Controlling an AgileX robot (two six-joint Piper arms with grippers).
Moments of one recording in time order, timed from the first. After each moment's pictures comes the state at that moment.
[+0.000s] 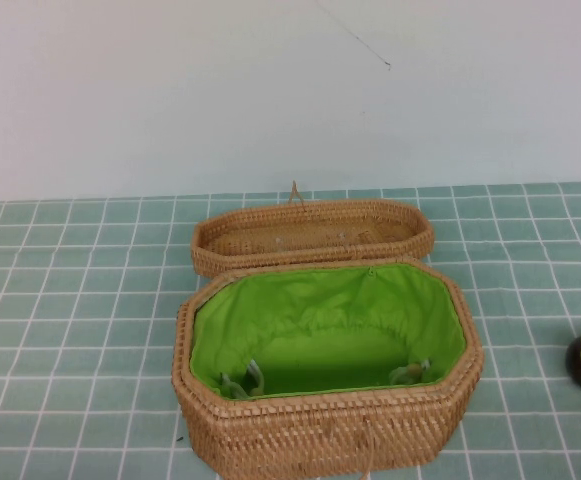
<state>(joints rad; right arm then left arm) 0.05 0.00 0.00 0.11 0.26 -0.22 -0.06 -0.03 0.04 -0.01 0.30 -0.21</state>
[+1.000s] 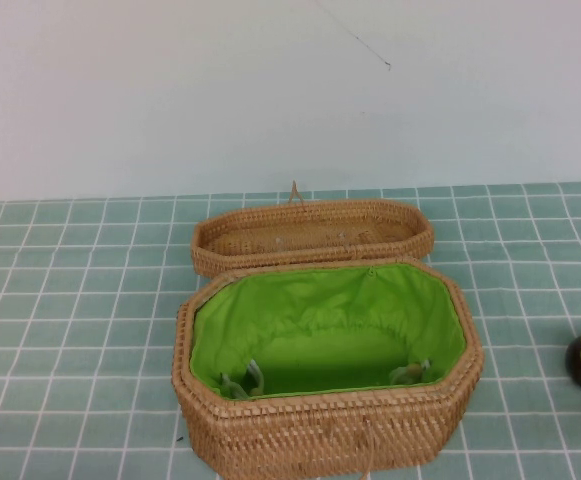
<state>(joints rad) 0.05 0.00 0.00 0.28 -0.01 -0.17 -0.06 -0.03 0.04 -0.01 0.30 -0.21</state>
